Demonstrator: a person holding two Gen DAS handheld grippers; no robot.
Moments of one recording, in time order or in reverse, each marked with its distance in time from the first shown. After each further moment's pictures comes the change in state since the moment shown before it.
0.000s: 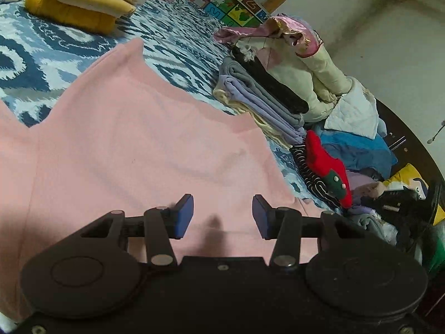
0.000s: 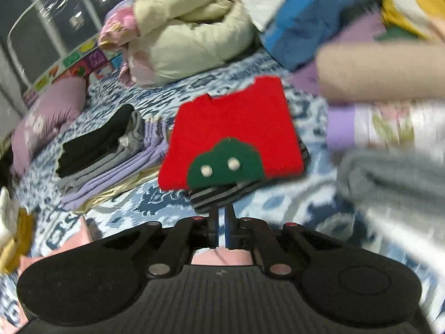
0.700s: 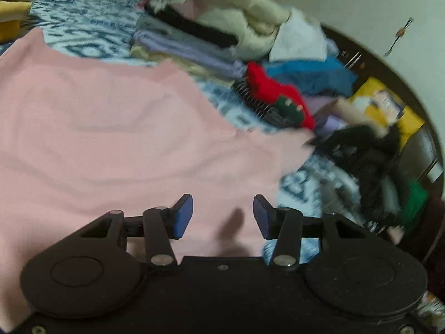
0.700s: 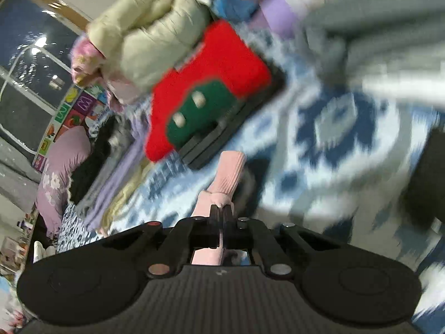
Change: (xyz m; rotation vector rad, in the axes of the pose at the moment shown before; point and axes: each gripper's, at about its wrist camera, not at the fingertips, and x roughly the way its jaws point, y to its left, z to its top) left arm 0.025 -0.051 -0.038 0.315 0.194 -0.114; right arm 0.007 -0.034 -0.068 0.343 -0.020 0.125
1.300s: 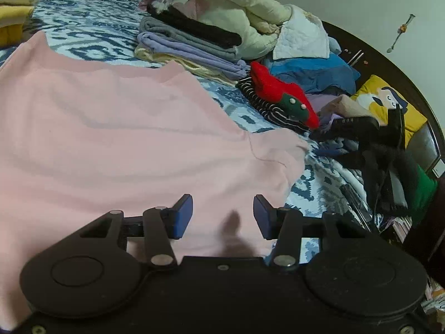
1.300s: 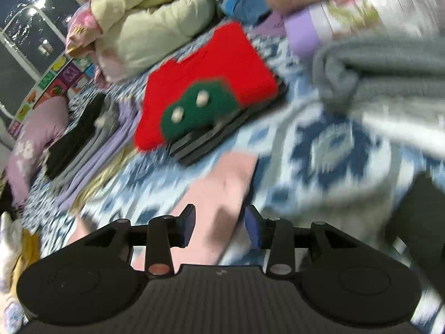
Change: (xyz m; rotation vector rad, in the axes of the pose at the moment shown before) left arm -0.008 -0.005 0.000 0.036 -0.010 -0.003; right arm 0.009 0.019 -0.006 -0.121 0.076 -0.120
